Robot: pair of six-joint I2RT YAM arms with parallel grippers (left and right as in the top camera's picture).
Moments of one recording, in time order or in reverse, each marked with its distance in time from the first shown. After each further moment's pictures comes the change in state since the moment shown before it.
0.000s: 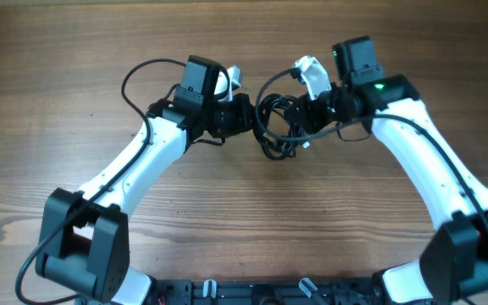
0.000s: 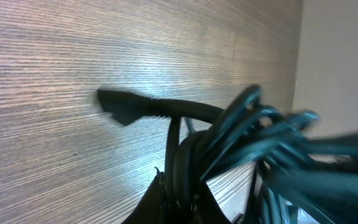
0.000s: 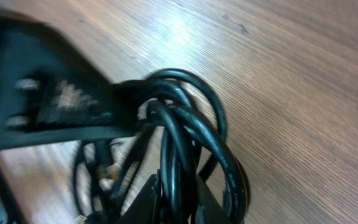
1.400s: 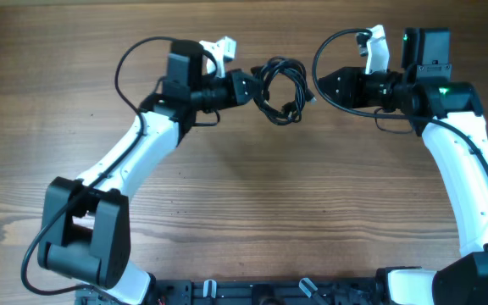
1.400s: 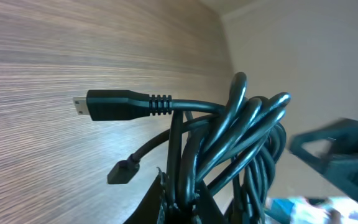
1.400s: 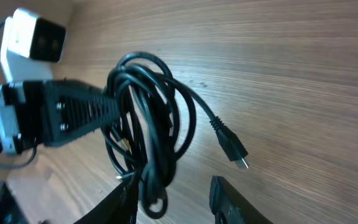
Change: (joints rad) left arm 0.089 0.049 -0.009 0.386 0.168 0.014; right arm -0.224 -0.114 -0.004 0.093 -0.126 0.313
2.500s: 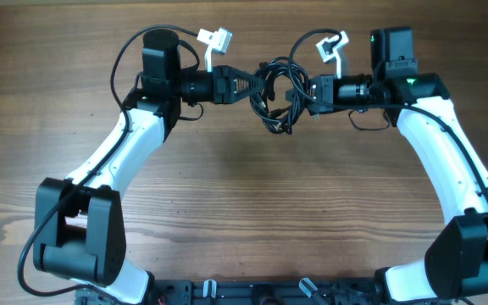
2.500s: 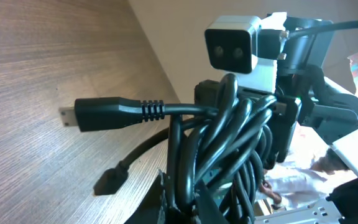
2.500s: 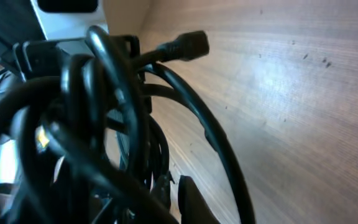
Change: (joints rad) left arm 0.072 0.000 0.000 0.169 0.443 -0.007; right arm 0.073 0.125 0.000 0.056 -0.323 0.027
